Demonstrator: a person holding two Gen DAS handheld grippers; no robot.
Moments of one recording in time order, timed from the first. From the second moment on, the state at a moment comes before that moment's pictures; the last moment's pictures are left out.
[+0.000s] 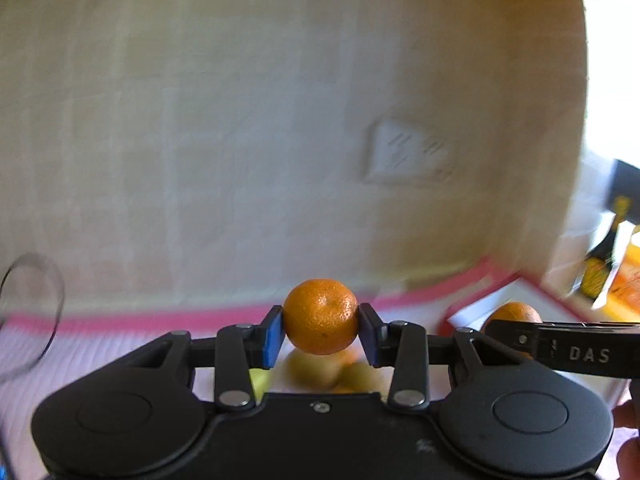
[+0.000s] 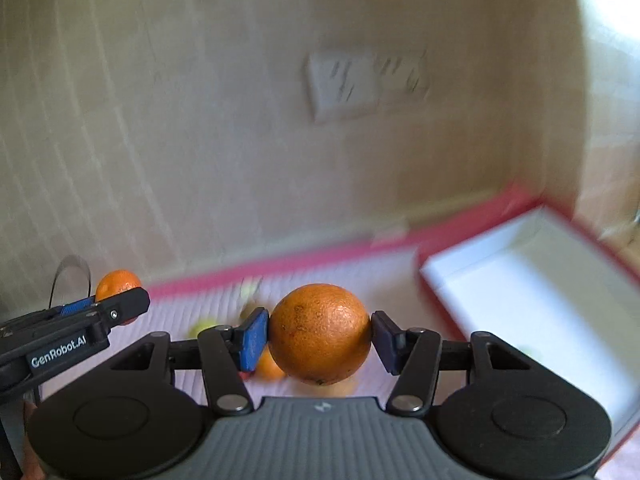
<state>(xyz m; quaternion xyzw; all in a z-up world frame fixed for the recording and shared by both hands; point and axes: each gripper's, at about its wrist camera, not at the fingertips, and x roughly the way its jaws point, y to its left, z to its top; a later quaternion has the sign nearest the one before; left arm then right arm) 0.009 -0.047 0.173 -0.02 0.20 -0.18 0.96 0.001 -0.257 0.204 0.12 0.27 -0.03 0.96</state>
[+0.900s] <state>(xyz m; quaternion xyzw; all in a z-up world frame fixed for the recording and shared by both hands) 0.051 -0.300 0.096 -0.01 0.37 -0.44 0.82 -0.042 -0.465 0.124 0.19 0.35 -0.24 0.89</state>
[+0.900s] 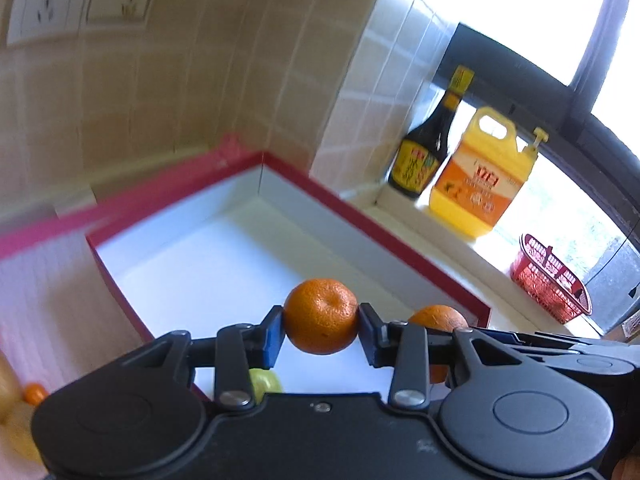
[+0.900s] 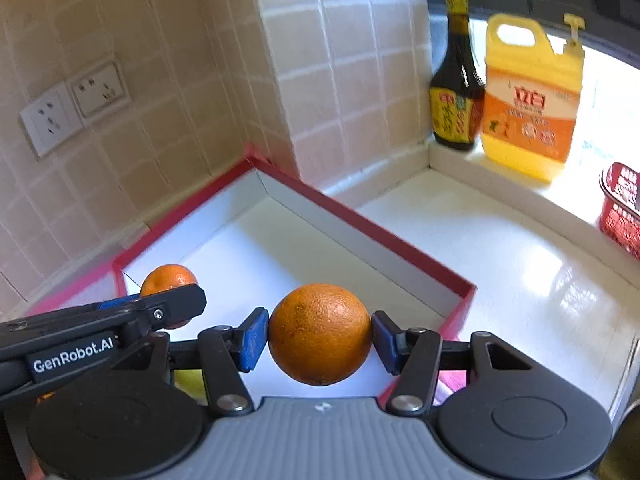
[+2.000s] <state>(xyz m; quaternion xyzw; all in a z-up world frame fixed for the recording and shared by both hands) 0.107 0.015 0.191 -0.02 0.33 -0.20 0.92 0.017 -0.307 0.199 0.10 0.31 -0.05 0.94</state>
